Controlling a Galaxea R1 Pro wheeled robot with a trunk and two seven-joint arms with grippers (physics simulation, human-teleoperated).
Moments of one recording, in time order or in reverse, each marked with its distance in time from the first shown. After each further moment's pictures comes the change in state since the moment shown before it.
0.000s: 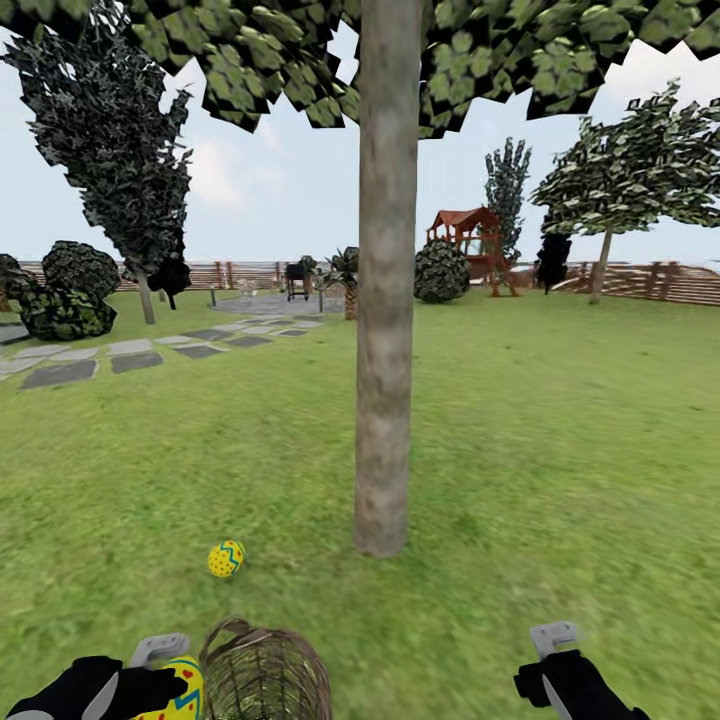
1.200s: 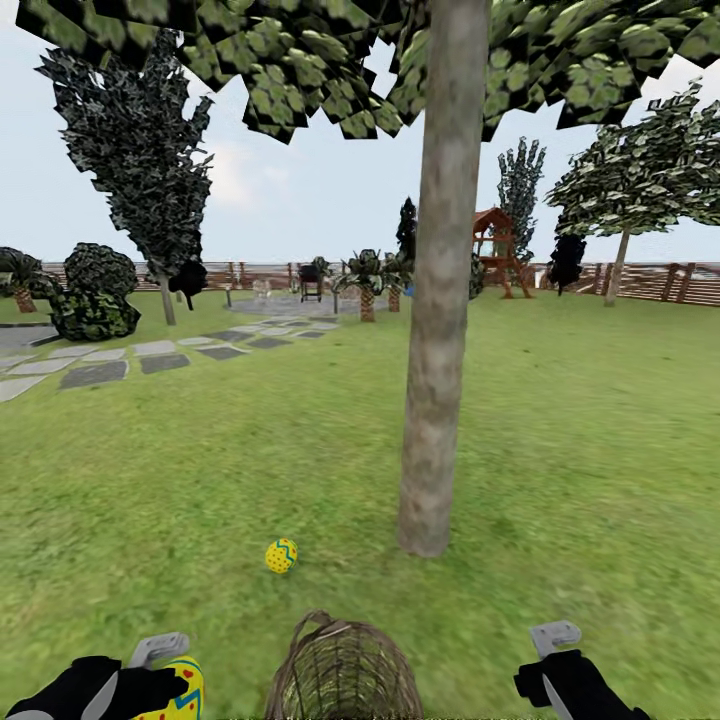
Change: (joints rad) left arm 0.000 0.000 0.015 0.000 0.001 0.008 -0.004; right arm 0.000 -0.001 -0.001 -0.002 -0.003 0.001 0.002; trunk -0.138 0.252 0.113
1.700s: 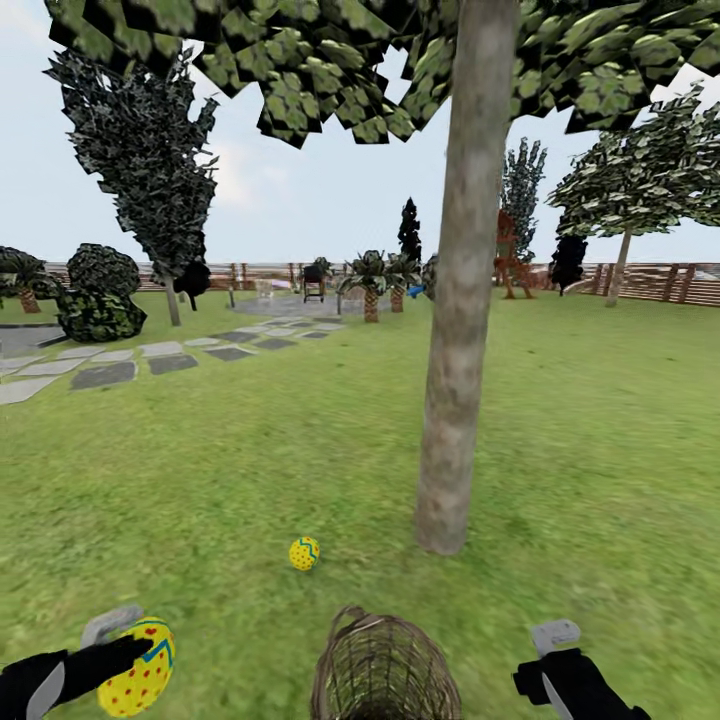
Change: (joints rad) left arm 0.000 0.112 0.097 -0.019 0.180 -0.109 -0.019; right arm 0.000 0.000 0.000 -0.007 0.000 0.000 0.001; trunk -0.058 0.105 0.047
